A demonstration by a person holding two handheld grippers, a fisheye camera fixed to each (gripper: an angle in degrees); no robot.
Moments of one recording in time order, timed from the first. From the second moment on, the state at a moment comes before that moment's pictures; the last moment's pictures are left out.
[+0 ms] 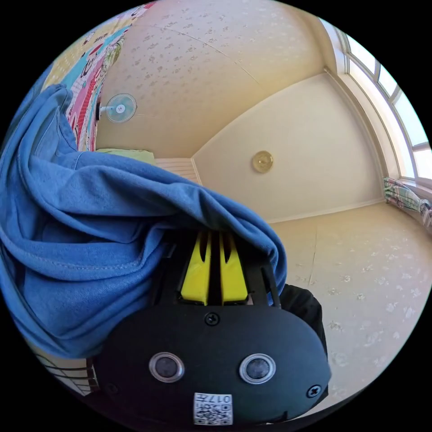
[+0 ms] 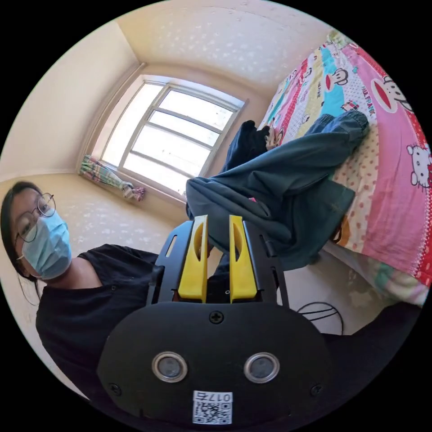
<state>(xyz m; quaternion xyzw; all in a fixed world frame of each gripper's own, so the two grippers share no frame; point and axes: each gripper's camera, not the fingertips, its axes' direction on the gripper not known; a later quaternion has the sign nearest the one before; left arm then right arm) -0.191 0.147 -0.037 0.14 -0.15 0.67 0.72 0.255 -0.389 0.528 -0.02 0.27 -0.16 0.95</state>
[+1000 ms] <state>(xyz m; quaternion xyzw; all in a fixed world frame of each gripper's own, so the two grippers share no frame) -0.223 0.138 -0.008 0.19 -0.39 0.56 0.71 0.244 -0.374 0.443 0.09 0.13 -0.12 0.98</state>
